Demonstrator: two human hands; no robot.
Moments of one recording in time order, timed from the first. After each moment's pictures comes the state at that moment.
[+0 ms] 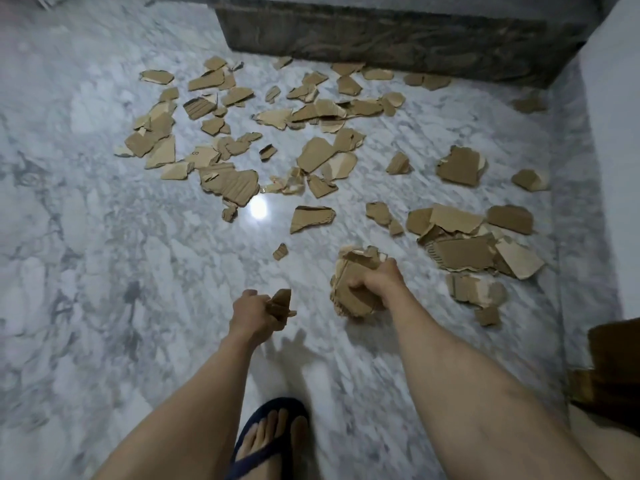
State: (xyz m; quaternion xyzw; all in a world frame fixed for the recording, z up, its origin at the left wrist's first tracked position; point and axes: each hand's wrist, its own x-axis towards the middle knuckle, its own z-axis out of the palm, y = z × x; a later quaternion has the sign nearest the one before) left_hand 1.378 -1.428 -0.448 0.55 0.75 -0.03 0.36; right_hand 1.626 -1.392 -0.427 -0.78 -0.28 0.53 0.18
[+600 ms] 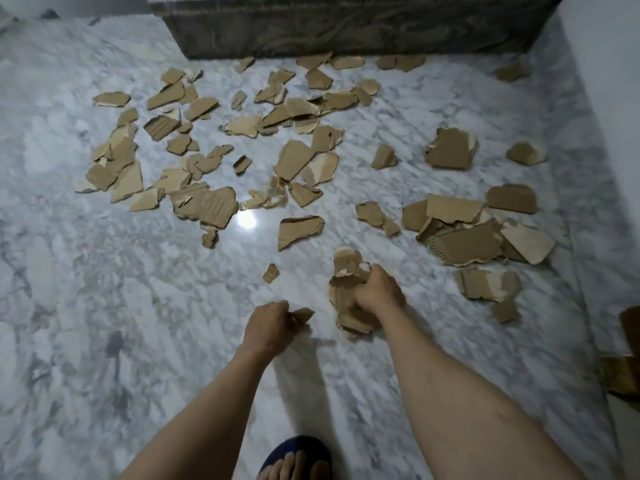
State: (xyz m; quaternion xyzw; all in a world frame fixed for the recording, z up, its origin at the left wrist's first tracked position) left_hand 1.397 -1.380 -0.486 0.72 0.64 -0.09 0.25; right_hand 1.615 -1.374 -0.473 -0.82 -0.37 0.43 0.10
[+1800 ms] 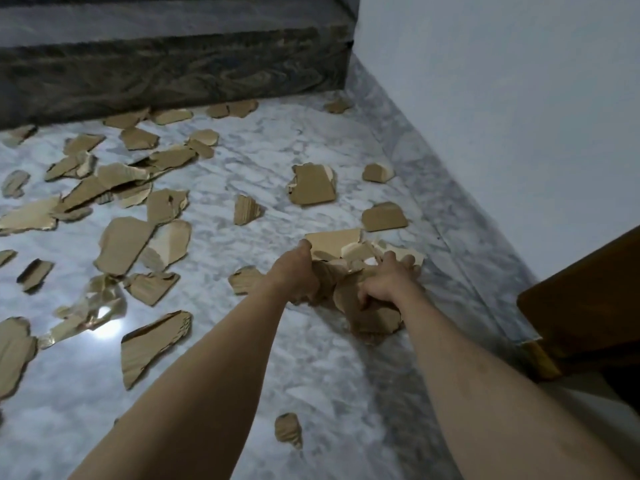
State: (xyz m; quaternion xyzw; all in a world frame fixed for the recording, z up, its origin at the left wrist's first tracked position) left_hand 1.687 -1.223 -0.479 0.85 0.40 -0.13 0.33; right_hand 1.816 -1.346 -0.488 -0.92 -0.21 0.32 0.06
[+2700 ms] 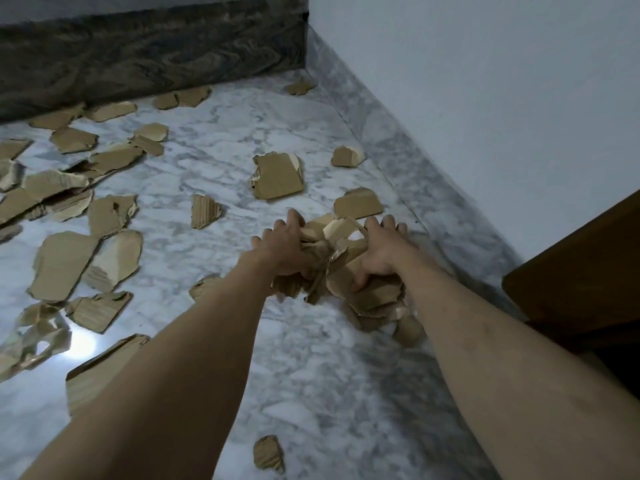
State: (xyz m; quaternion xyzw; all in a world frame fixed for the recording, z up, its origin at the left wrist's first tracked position) left_hand 1.741 -1.200 -0.498 0.90 0.33 -0.13 0.24; right_hand 1.872 -1.342 -0.488 -0.91 -0.32 0.28 -0.01
